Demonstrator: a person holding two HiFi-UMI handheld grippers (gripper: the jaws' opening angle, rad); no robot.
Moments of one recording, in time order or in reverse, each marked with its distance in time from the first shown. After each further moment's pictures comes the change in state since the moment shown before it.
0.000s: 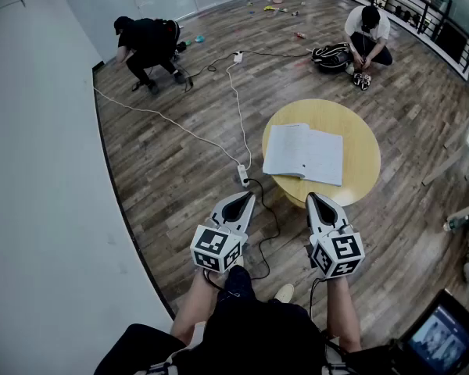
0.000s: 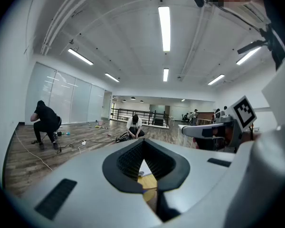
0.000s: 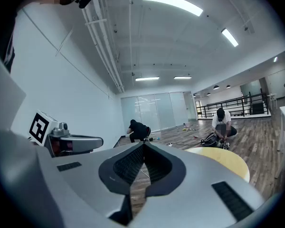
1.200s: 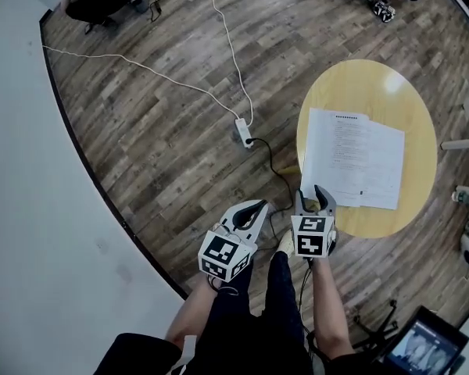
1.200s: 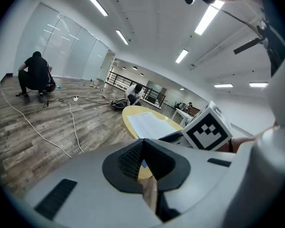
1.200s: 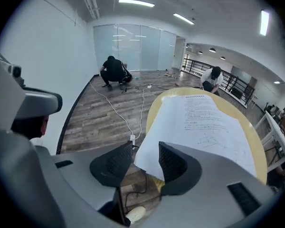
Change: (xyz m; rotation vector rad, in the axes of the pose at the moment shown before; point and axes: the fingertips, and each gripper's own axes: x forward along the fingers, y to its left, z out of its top) left arm 0.154 0.222 -0.197 -0.293 0.341 -0.174; right arm 0.312 -0.057 -0.269 -0.066 0.775 -0.301
